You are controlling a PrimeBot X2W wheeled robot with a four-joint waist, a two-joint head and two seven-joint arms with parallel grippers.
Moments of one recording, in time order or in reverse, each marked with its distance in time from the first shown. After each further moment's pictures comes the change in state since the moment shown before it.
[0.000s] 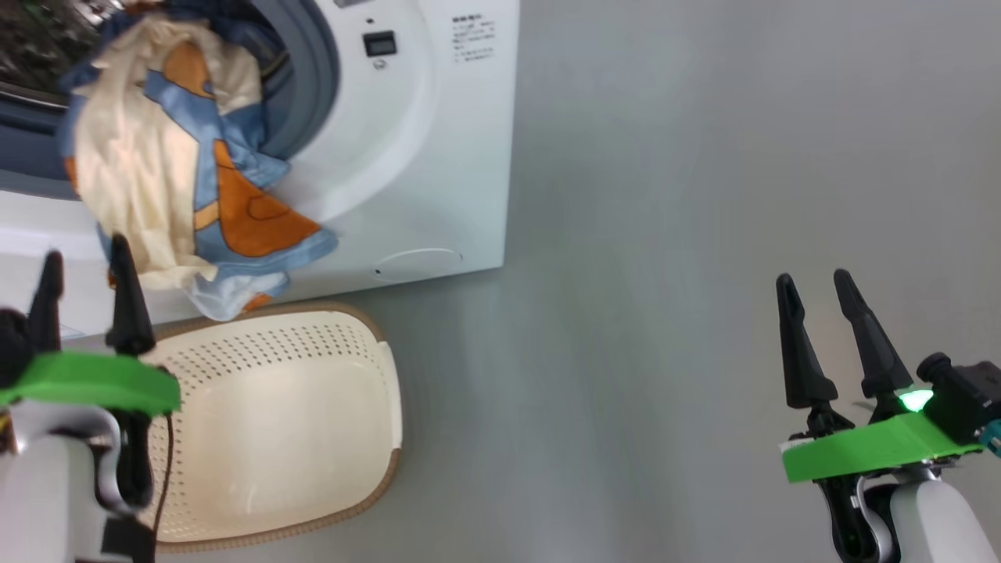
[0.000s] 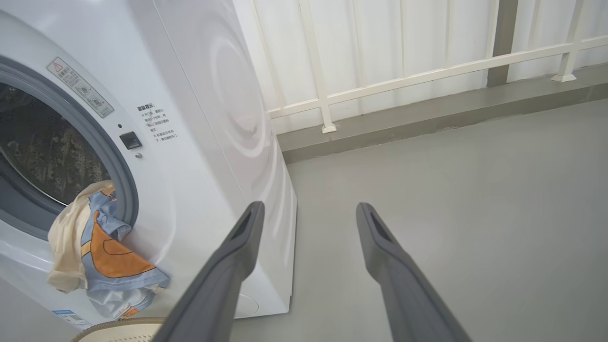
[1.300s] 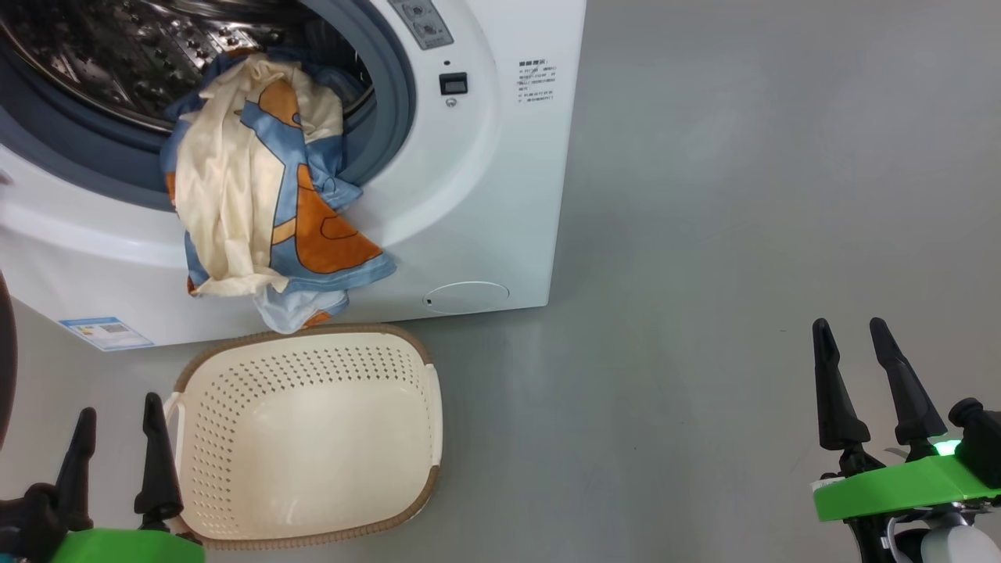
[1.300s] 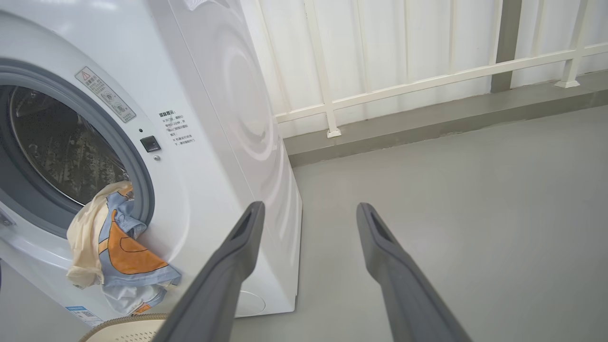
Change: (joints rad) left arm 0.463 -0.048 0.035 -0.334 0.017 0.000 0.000; right arm 0.112 -0.011 -0.068 -0.015 0.000 0.000 0.000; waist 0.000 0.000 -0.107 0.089
